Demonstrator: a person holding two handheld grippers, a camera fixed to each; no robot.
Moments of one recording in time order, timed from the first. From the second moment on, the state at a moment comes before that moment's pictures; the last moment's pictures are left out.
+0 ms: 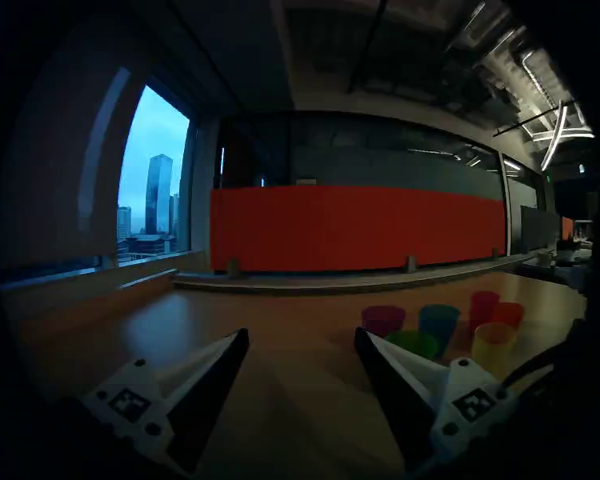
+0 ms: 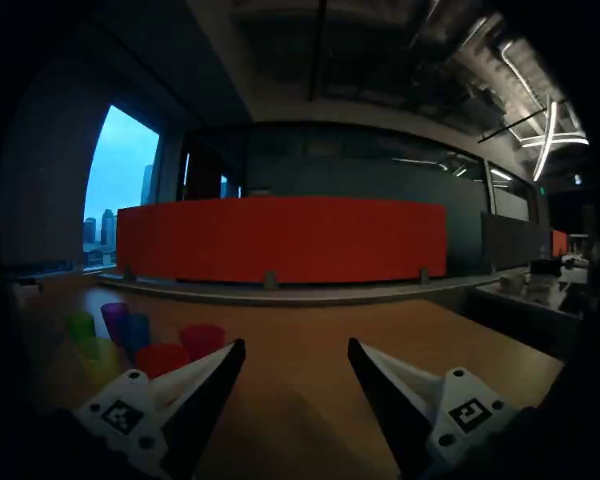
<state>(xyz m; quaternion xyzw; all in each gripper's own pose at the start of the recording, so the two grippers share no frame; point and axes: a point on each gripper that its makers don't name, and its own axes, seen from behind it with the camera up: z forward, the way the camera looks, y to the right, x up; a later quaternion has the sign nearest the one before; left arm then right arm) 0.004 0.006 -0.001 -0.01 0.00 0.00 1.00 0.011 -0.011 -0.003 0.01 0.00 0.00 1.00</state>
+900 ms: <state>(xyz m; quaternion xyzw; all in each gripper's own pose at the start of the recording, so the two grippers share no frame) 0.139 0.032 0.000 -0.07 -0.01 -0.01 1.00 0.152 -0.031 0.005 0.06 -0.01 0.00 1.00</state>
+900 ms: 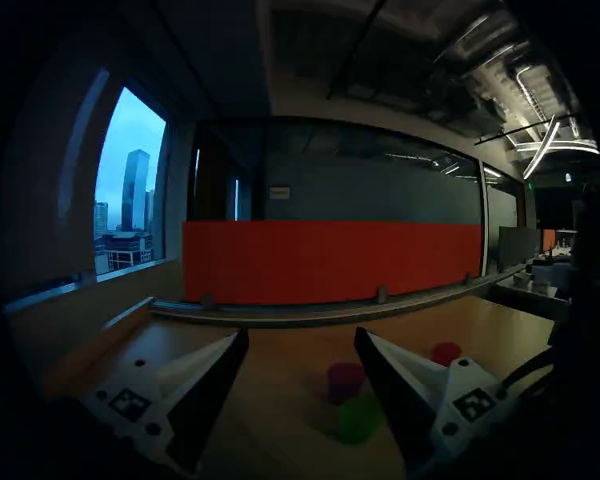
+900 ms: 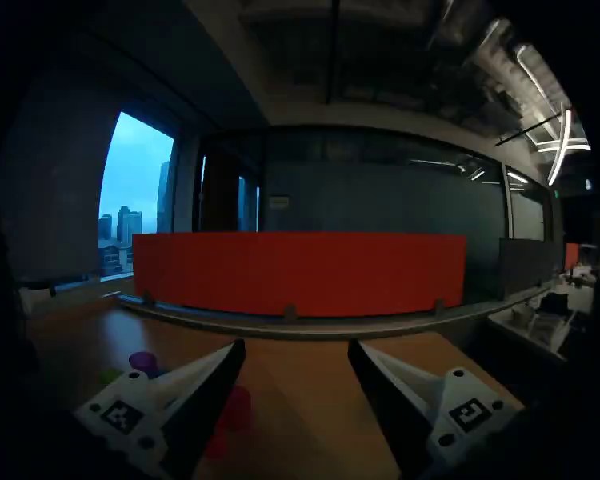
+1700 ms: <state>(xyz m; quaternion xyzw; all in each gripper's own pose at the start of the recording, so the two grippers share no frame) 0.209 0.045 0.004 -0.14 -0.01 0.00 0.99 0.204 -0.051 0.006 0.12 -0.02 0.00 0.99</state>
